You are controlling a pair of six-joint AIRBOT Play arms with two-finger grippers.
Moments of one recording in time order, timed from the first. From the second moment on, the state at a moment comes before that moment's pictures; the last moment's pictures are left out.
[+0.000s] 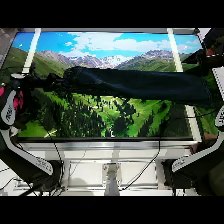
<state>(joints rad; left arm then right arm) 0.33 -1.90 1.47 0.61 -1.01 -1.15 -0.47 -1.86 2.04 -0.78 1.63 1.58</state>
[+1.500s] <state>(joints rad) 0.27 -1.50 1.48 1.11 -1.29 -1.12 0.43 -2.06 2.00 -0.79 1.17 1.68</state>
